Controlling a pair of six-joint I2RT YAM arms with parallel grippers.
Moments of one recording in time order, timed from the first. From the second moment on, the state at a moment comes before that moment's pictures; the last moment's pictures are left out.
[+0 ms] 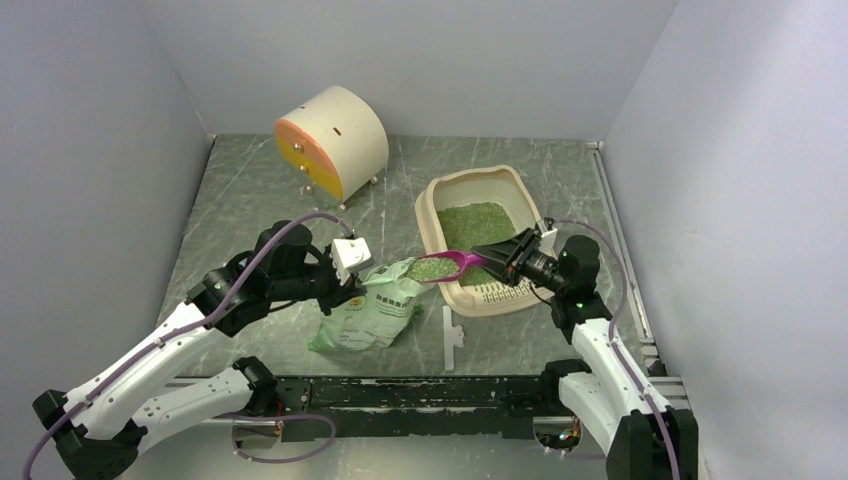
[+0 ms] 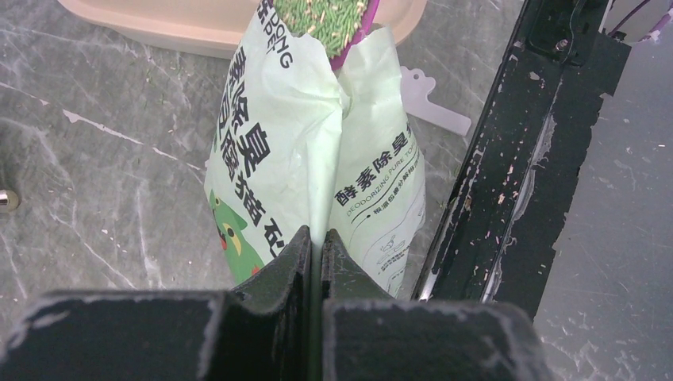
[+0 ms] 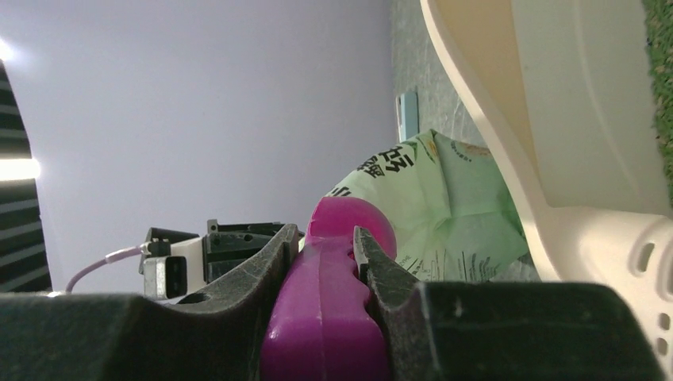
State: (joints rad) left arm -0.78 0.84 0.93 -0.66 0.34 0.19; right arm 0.13 0.85 0.38 0.27 -0.80 1.41
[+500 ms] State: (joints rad) left arm -0.78 0.84 0.93 -0.66 0.33 0.20; right arm 0.02 0.80 0.37 0.25 -0.88 1.41
